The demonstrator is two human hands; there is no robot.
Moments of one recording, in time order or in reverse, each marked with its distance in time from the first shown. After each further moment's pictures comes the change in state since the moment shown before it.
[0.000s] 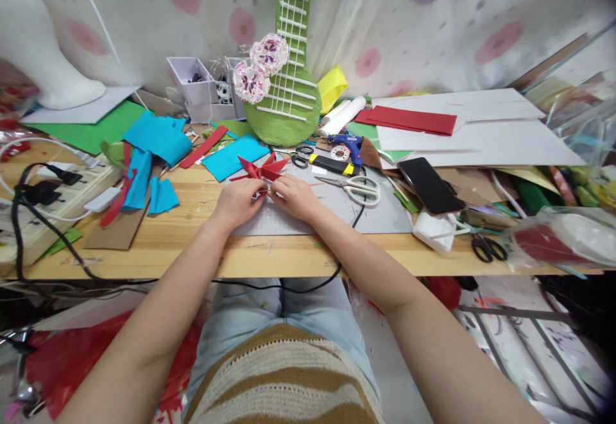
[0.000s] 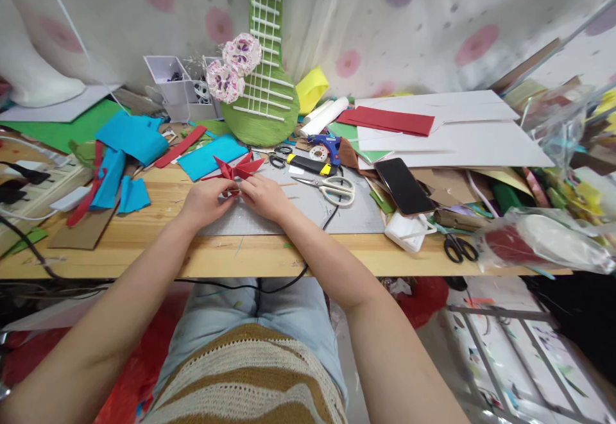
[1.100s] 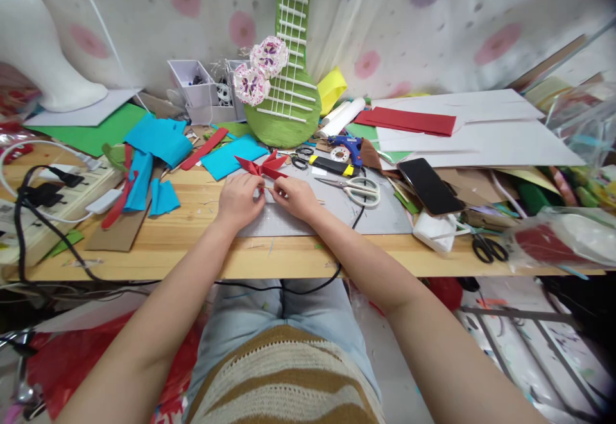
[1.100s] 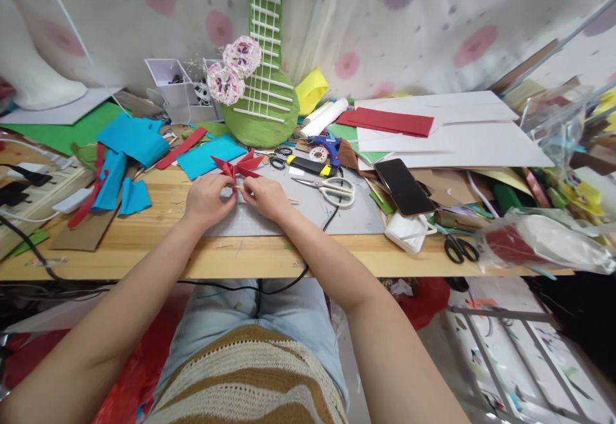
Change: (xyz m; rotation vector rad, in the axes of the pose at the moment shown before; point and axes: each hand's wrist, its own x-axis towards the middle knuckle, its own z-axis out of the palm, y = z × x) left_hand 0.003 0.007 0.005 0.174 0.149 -0.090; right_hand 0.000 -0.003 0.001 0.107 0.041 0.191
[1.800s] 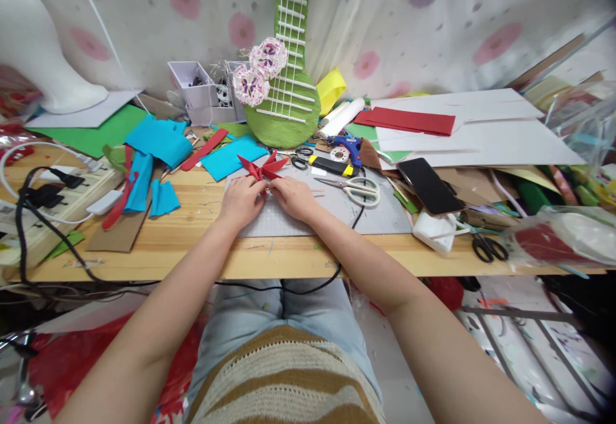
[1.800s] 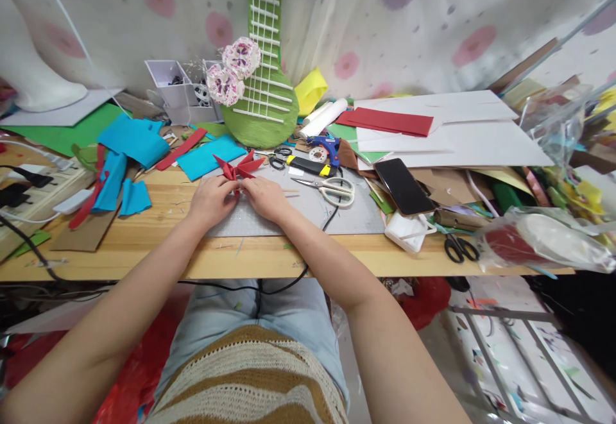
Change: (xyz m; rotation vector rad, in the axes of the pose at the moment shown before) left_hand 0.001 -0.005 0.008 0.043 -0.157 0.037; right_hand 0.001 0.001 0.001 -0.059 -0.116 -0.003
